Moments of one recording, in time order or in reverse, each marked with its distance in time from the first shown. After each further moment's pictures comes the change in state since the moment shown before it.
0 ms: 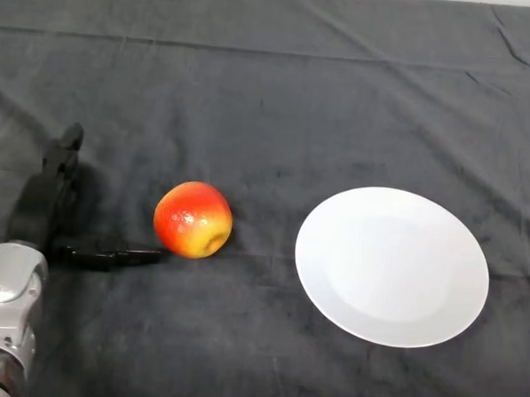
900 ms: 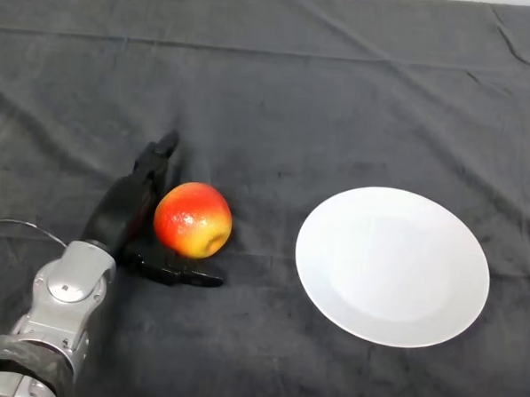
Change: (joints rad) left arm -0.029 -0.087 -0.192 -0.002 0.051 -0.071 -0.002; right arm 0.000 -0.002 0.000 -0.005 0.000 0.000 0.000
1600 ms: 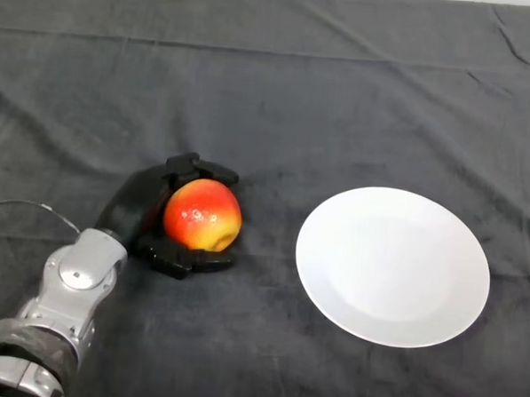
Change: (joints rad) left arm -0.034 0.012 -0.081 0.000 0.024 0.007 0.001; right arm 0.000 -0.001 0.000 0.000 0.000 0.000 0.000
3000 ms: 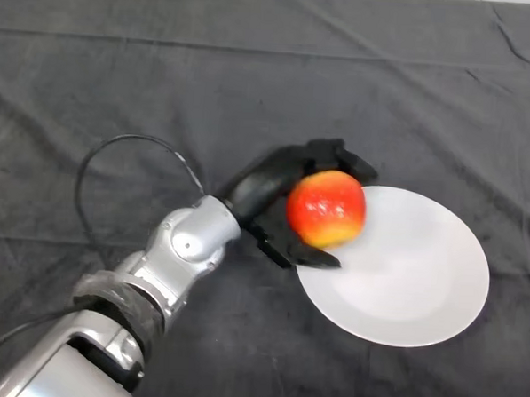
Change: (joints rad) left arm -0.174 -0.150 -0.266 0.000 0.057 -0.097 0.041; right arm -0.001 -0.001 -0.001 -0.006 0.000 0.000 0.000
